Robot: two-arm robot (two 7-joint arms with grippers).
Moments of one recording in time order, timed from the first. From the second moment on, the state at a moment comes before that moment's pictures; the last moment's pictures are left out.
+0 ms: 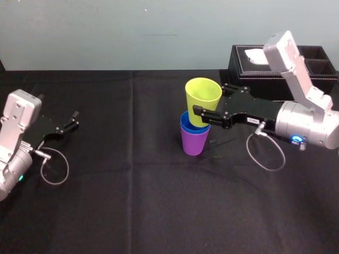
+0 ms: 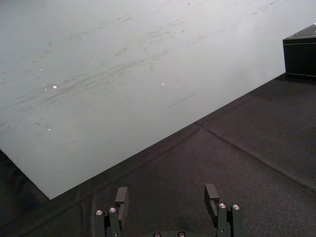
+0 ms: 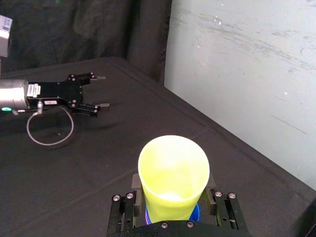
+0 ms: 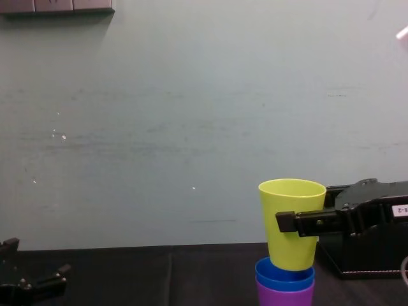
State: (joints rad) left arm -0.20 0.60 0.45 -1.41 -0.25 -0.12 0.03; right arm 0.42 0.63 -0.50 -1.59 0.47 0.24 0.55
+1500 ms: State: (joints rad) left arm -0.20 0.60 0.45 -1.41 -0.25 -0.12 0.03; right arm 0.47 0.56 -0.54 -1.44 0.44 0.20 0.59
